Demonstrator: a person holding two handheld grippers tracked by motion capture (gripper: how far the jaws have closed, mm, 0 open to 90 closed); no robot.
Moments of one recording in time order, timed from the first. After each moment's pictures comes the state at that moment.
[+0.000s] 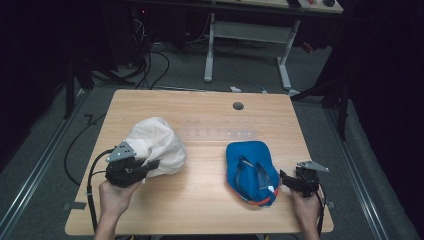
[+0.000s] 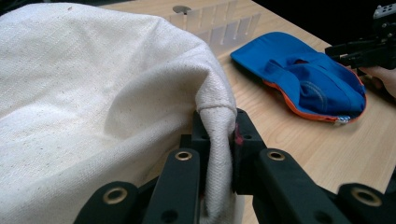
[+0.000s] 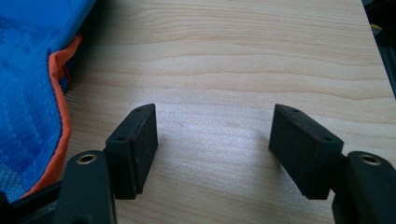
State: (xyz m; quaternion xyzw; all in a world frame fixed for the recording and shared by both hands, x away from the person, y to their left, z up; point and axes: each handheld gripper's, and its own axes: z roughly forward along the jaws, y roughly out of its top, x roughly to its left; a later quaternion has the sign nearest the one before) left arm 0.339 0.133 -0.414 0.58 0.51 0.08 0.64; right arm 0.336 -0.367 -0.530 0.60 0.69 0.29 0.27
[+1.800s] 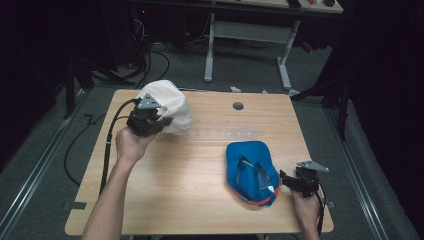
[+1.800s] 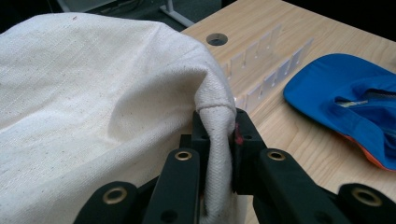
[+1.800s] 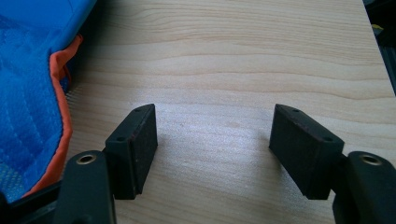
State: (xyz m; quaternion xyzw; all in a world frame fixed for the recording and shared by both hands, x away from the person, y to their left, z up) left arm 0.447 0.086 -0.372 0.64 0.46 0.15 0.59; right arm 0.336 -0.368 -0.530 0.60 0.69 0.29 0.26
